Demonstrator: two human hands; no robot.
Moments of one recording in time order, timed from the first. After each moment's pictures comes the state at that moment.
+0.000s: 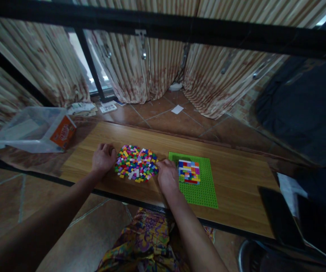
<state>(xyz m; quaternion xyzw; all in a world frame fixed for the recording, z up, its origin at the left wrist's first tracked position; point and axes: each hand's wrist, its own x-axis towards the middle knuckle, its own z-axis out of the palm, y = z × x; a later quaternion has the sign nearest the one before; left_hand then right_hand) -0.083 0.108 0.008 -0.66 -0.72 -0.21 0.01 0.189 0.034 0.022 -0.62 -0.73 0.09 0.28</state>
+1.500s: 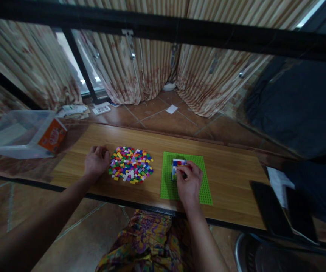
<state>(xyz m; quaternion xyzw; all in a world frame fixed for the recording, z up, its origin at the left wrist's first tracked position) -0.087 0.110 0.006 -0.66 -0.72 -0.22 0.01 0.258 -0.004 0.021 -0.70 -0.56 0.04 0.44</state>
